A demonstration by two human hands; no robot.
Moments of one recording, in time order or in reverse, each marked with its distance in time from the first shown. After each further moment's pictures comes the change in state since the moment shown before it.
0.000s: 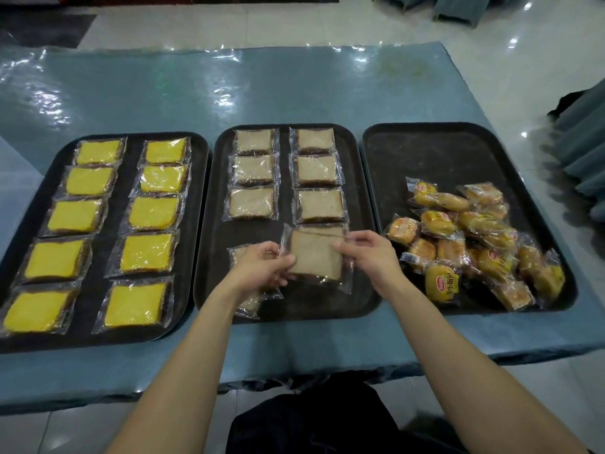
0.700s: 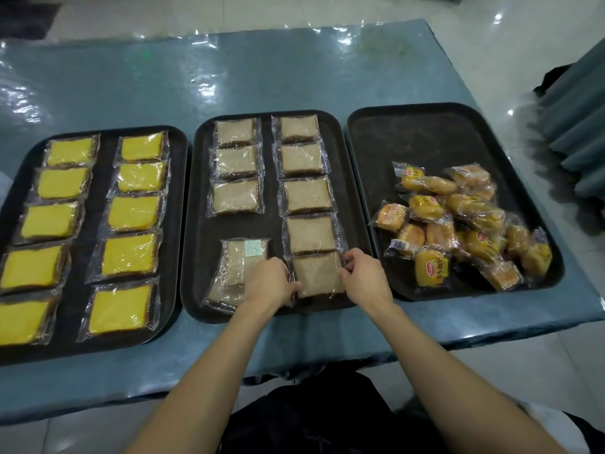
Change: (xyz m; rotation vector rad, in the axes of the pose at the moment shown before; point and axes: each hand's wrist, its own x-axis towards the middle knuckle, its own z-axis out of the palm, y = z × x) left_hand 0.016 -0.030 0.055 0.987 0.124 -0.077; right_hand -0.015 0.059 -0.001 -0.798 0.160 -0.091
